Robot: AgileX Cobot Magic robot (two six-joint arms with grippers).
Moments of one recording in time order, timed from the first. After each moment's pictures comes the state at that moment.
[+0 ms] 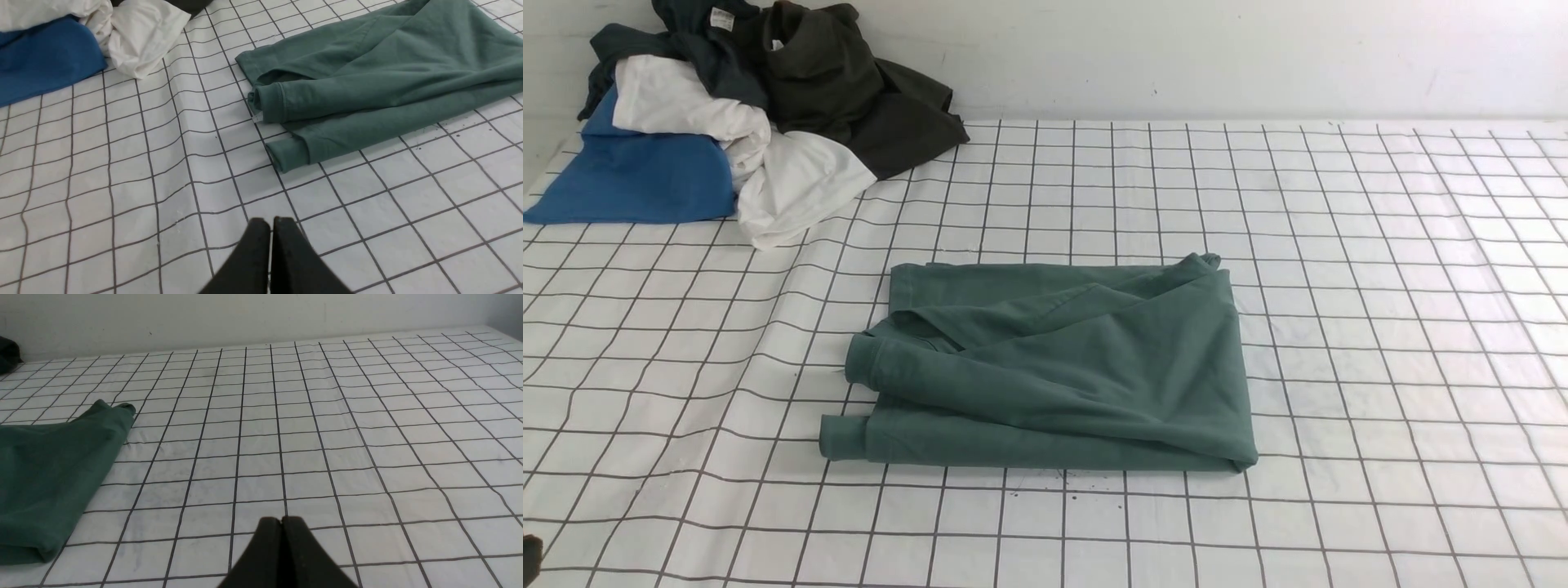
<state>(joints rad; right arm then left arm) -0.06 -0.01 0.03 -0.04 0.35 0.10 -0.31 0.20 -0.46 0.01 0.80 0.08</state>
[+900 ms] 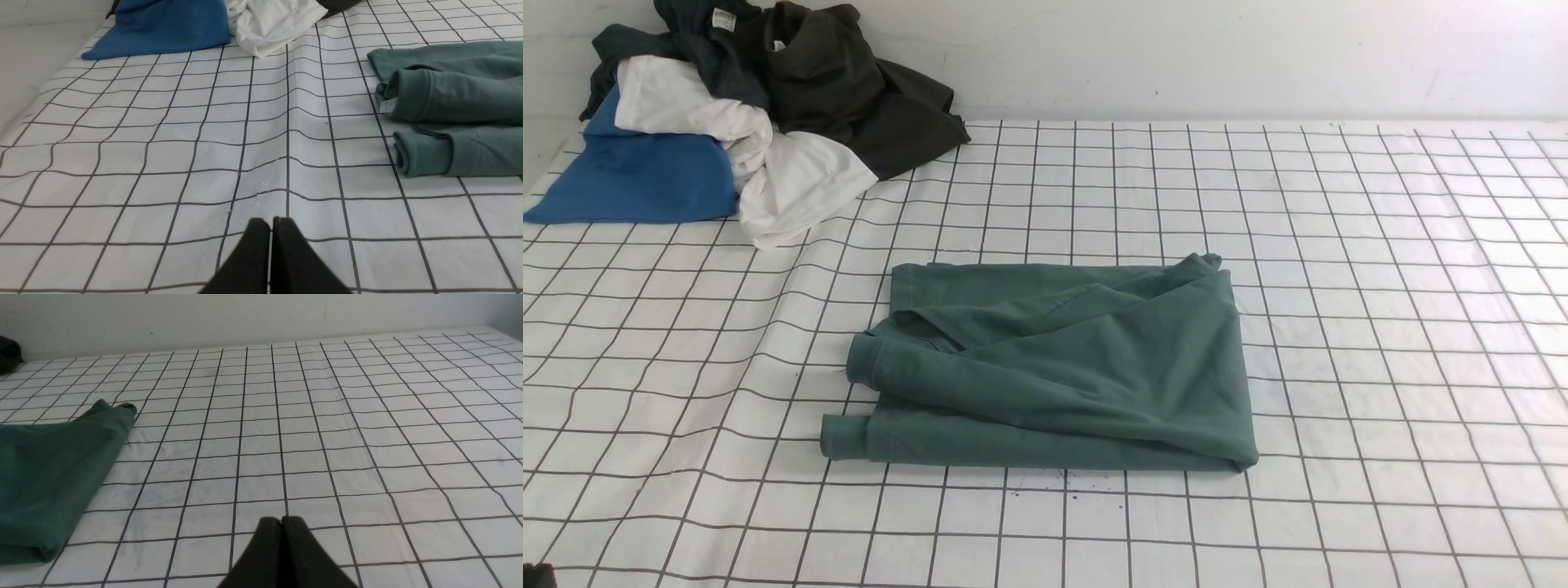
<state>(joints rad) -0.06 -0.01 0.03 -0.04 0.35 0.10 0.02 -0.01 0.03 -0.06 0.35 0.07</state>
